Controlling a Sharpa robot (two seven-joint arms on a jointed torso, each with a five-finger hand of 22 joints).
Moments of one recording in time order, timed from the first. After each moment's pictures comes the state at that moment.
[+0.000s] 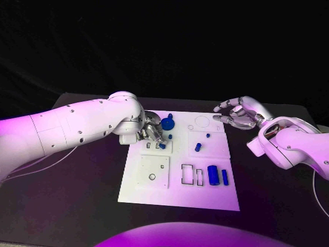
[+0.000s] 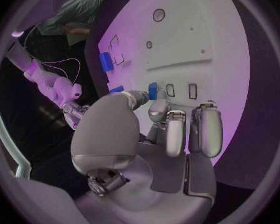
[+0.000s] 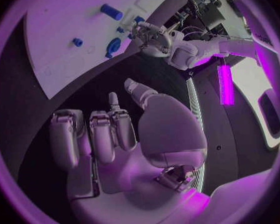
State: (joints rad) left arm 1.28 -0.60 -0.08 1.33 -0.94 0.32 -0.52; left_hand 1.27 -0.17 0.64 0.29 0.27 0.74 0.09 0.79 0.64 1.27 0.01 1.22 1.07 1.47 -0.05 1.57 1.31 0.08 1.44 0.06 1.46 1.28; right arm 1.24 -0.93 -0.18 1.58 -0.84 -0.51 0.12; right_hand 1.15 -0.11 0.45 -0.01 0.13 0.80 0.17 0.21 0.52 1.47 0.09 1.46 1.31 1.47 0.01 1.57 1.31 0.01 1.47 0.11 1.49 1.31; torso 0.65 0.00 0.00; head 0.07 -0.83
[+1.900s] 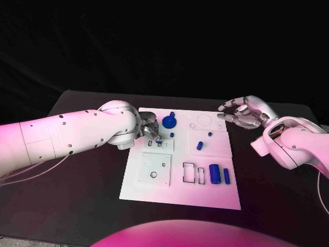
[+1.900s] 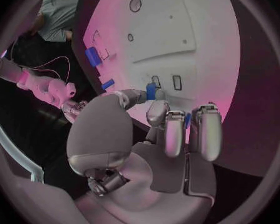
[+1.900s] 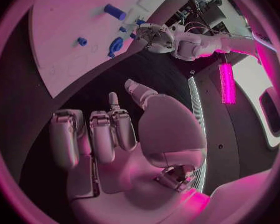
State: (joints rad) left arm 1.24 -0.70 -0.11 1.46 -1.09 0.08 -0.52; left_hand 1.17 -0.23 0.71 0.24 0.48 0.78 0.09 0.83 0.75 1.33 -0.01 1.24 1.11 1.47 -0.06 1.57 1.31 0.06 1.46 0.04 1.48 1.31; right arm 1.23 -0.94 -0.18 1.57 -0.83 -0.51 0.12; right_hand 1.14 -0.10 0.44 0.00 0.13 0.80 0.17 0.21 0.52 1.47 0.09 1.46 1.31 1.47 0.01 1.57 1.31 0.01 1.47 0.11 1.49 1.31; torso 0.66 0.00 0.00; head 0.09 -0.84
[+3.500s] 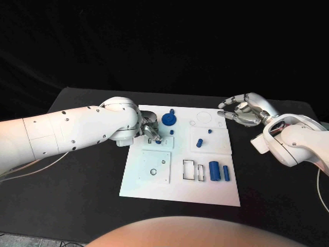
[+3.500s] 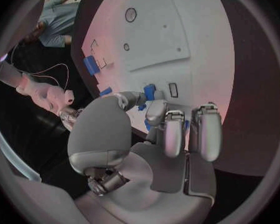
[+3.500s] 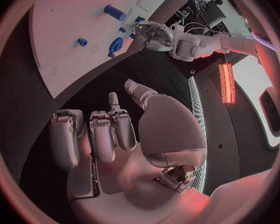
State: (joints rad) left arm 1.24 -0.67 -0.11 1.42 -1.11 0.17 -0.52; left_hand 1.12 -0.19 0.71 0.24 0.47 0.78 0.07 0.84 0.80 1.35 -0.02 1.23 1.08 1.47 -0.07 1.57 1.31 0.06 1.46 0.03 1.48 1.31; right arm 1.23 -0.94 -0.18 1.58 -0.83 -0.51 0.12; right_hand 1.14 -0.10 0.44 0.01 0.14 0.80 0.17 0.22 0.52 1.47 0.09 1.46 1.31 1.47 0.01 1.57 1.31 0.01 1.47 0.11 1.49 1.31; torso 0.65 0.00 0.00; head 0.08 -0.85
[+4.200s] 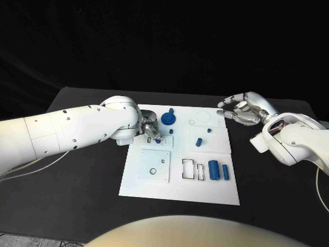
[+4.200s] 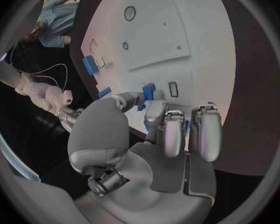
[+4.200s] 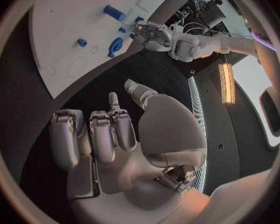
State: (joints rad) left arm 1.25 -0.66 -0.11 1.41 -1.11 0.17 -0.53; left_hand 1.05 -0.19 0.71 0.16 0.46 0.79 0.05 0.83 0.81 1.35 -0.02 1.23 1.09 1.47 -0.08 1.57 1.31 0.06 1.47 0.03 1.48 1.31; right arm 1.23 -0.95 -0.18 1.58 -0.83 -0.51 0.12; right_hand 1.14 -0.10 0.44 0.01 0.15 0.80 0.17 0.22 0.53 1.47 0.09 1.46 1.31 1.47 0.01 1.57 1.31 0.01 1.47 0.11 1.49 1.31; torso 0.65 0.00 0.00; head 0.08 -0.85
